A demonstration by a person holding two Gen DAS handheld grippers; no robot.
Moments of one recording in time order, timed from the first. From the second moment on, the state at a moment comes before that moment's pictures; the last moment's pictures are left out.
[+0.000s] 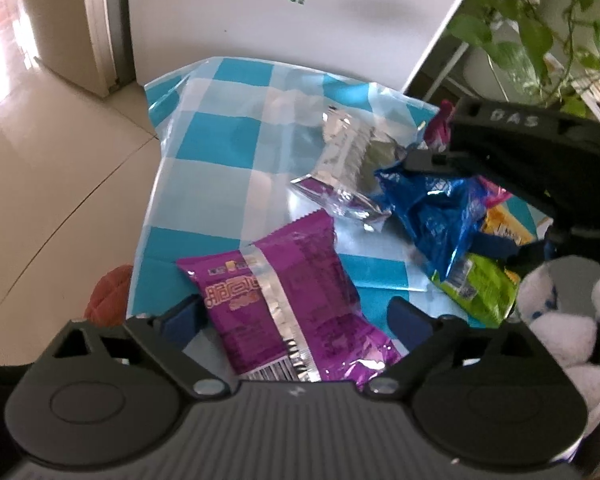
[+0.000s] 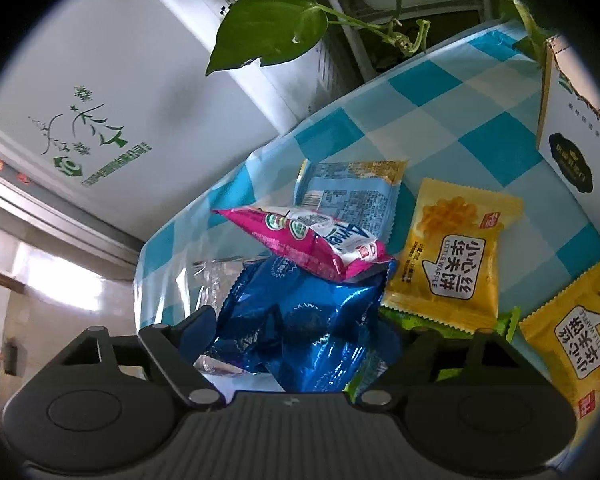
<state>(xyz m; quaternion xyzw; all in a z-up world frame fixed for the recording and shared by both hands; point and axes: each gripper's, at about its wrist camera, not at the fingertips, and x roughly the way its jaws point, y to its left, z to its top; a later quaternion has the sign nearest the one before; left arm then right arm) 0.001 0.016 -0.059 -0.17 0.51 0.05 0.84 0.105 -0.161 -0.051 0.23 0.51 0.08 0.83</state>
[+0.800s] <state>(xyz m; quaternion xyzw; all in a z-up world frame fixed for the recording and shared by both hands) 0.003 -0.007 -0.065 -0.09 0.53 0.04 0.84 0.030 -0.229 -0.017 0.17 0.53 0.07 0.83</state>
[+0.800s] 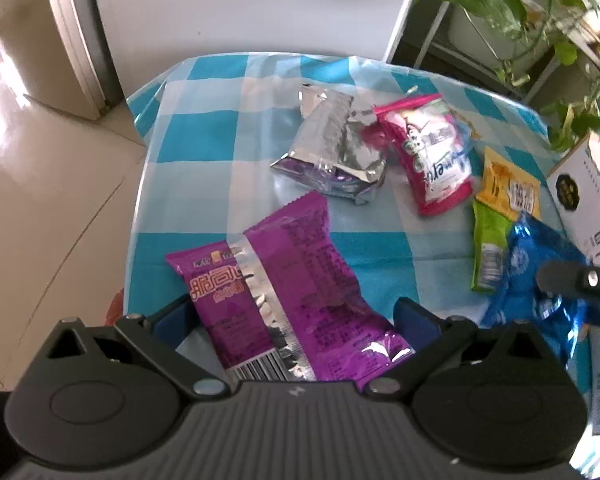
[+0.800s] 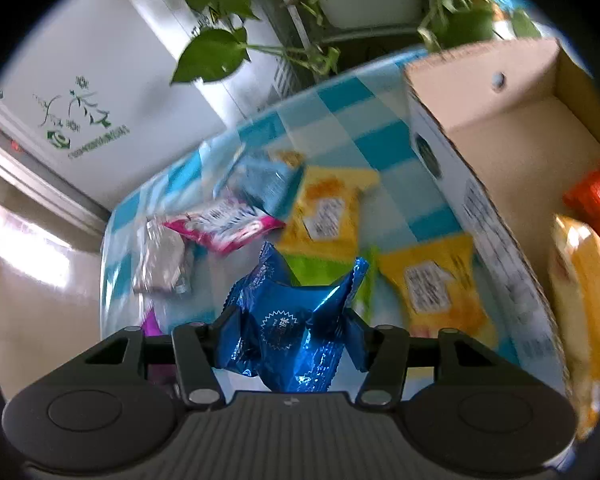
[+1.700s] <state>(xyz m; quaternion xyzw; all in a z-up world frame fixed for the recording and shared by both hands) 0.003 -0.012 -0.066 -0.05 0.54 0.06 0.84 0.034 -0.226 -0.048 0.19 0.57 0.06 0.80</state>
